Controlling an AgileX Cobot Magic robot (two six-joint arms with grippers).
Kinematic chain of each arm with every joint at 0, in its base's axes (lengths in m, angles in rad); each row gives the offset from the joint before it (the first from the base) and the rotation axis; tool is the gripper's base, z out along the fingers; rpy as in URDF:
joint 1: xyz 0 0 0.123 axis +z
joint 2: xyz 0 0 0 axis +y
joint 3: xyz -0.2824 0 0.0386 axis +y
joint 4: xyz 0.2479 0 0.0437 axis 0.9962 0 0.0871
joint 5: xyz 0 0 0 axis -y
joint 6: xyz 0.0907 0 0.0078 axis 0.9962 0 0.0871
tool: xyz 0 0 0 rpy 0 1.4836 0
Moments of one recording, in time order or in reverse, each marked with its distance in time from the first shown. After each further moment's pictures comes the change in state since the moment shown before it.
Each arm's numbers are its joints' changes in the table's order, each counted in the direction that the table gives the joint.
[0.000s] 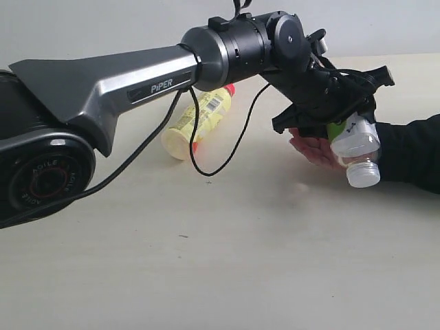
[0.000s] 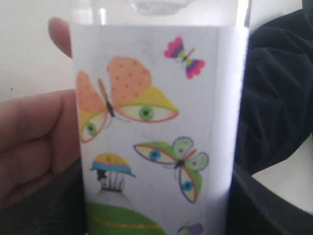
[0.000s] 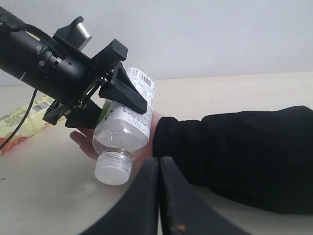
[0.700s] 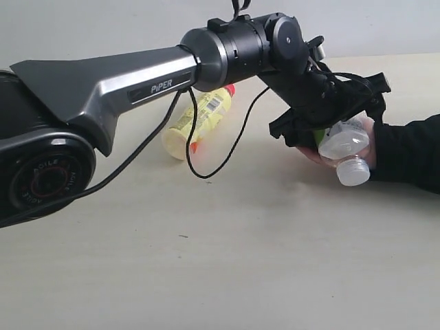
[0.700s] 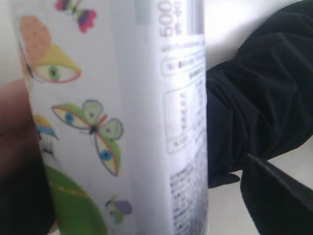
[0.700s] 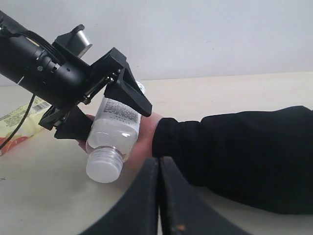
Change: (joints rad) left arm 0.004 0.002 0.000 -0.005 -0.050 0.000; right arm 0.000 0.000 0.000 0.000 0.000 0.000
